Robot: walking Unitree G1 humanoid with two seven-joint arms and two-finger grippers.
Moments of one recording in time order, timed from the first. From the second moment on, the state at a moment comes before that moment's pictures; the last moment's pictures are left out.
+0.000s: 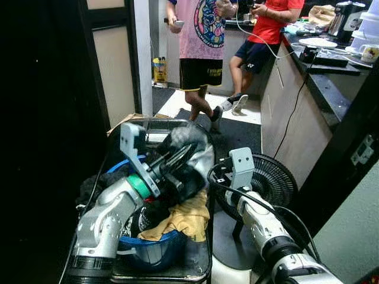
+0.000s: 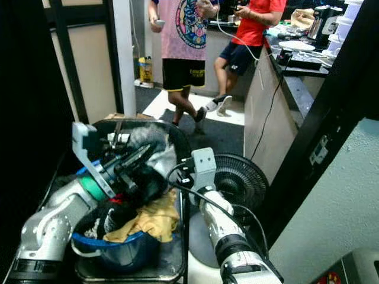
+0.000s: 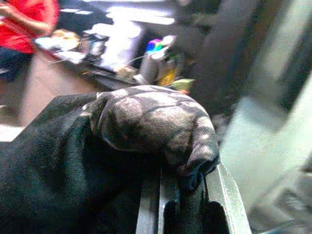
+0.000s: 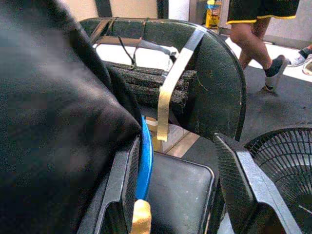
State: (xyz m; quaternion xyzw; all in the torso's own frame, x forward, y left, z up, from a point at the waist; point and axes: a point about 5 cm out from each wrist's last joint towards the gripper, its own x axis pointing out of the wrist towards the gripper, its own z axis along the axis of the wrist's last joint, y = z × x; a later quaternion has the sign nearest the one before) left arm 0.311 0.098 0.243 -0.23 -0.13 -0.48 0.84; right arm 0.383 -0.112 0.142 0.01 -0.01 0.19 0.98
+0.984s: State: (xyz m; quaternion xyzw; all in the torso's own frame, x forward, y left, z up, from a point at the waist) left arm 0.327 0.185 0.251 -0.09 -0.18 -0.07 0.98; right arm 0.386 -0.157 0.212 0.06 -0.17 0.10 0.98
